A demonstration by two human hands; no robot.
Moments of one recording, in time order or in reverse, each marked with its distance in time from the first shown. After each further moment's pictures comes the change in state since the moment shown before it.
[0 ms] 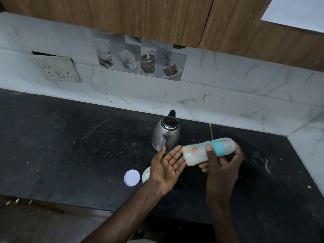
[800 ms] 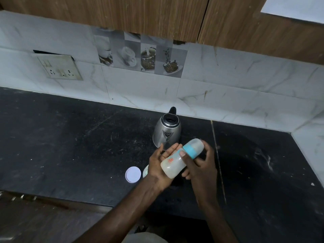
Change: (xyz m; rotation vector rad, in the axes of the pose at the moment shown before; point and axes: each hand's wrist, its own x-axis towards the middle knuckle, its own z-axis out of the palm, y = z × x) left_hand 0.004 0.002 -0.007 -0.094 0.030 -0.016; right_hand -0.013 0.017 0.010 -0.122 -0.295 0.093
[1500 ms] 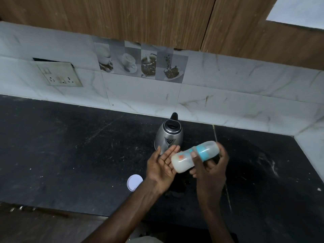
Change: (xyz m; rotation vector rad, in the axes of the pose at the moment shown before) left_hand 0.011 0.024 -0.001 0.022 -0.029 0.043; right_hand 0.014 0.000 0.015 0.114 0.199 -0.066
